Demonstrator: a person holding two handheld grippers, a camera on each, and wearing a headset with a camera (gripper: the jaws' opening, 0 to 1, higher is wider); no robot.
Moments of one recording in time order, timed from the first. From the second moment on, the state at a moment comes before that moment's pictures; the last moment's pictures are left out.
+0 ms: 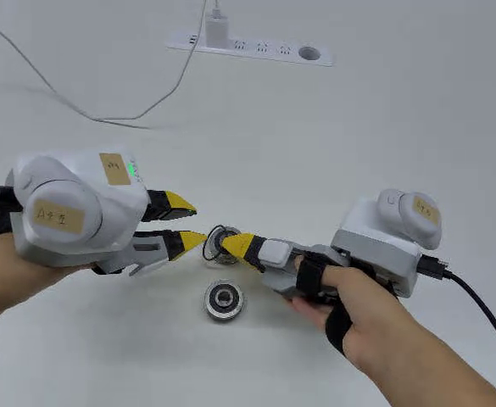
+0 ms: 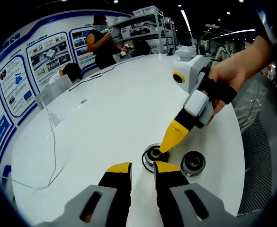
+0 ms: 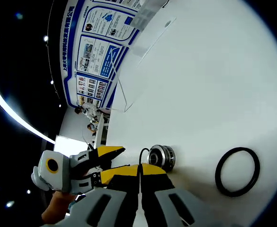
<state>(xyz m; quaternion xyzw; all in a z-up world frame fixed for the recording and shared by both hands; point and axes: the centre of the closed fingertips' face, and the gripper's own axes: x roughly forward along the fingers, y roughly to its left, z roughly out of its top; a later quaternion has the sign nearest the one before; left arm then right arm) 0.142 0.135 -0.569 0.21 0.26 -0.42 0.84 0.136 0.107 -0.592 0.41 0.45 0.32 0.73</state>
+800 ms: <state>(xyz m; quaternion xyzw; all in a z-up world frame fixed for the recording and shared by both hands) 0.141 0.118 -0.538 0.17 0.22 -0.40 0.87 0.129 -0.010 -0.599 0.43 0.42 0.24 0.76</state>
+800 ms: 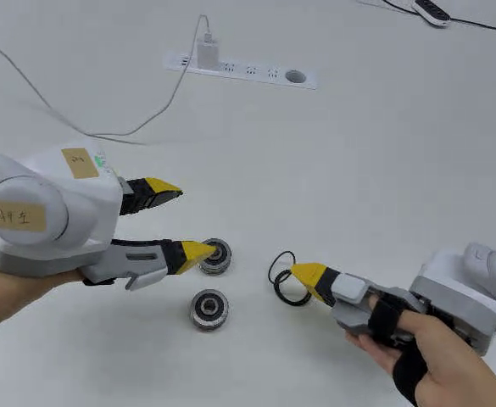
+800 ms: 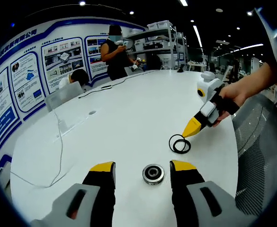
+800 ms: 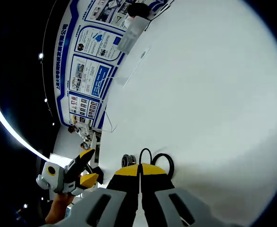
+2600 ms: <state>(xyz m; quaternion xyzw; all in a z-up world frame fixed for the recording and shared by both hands) 0.113 0.150 -0.507 0.14 0.19 -0.35 0.90 0.119 -0.034 -0.537 0.20 0.31 0.30 0.88</state>
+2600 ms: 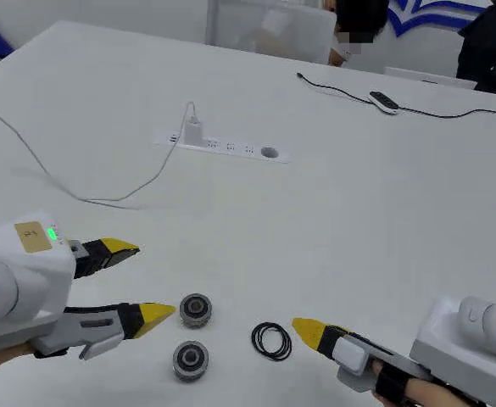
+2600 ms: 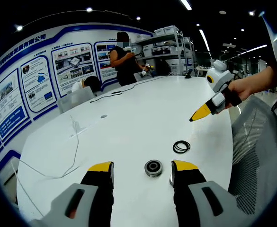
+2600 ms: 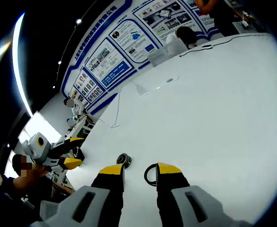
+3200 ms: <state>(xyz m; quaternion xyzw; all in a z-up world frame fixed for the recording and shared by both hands) 0.082 0.190 -0.498 0.03 0.16 -0.29 0.94 0.099 -0.070 -0.524 0.11 0.26 0.30 0.91</state>
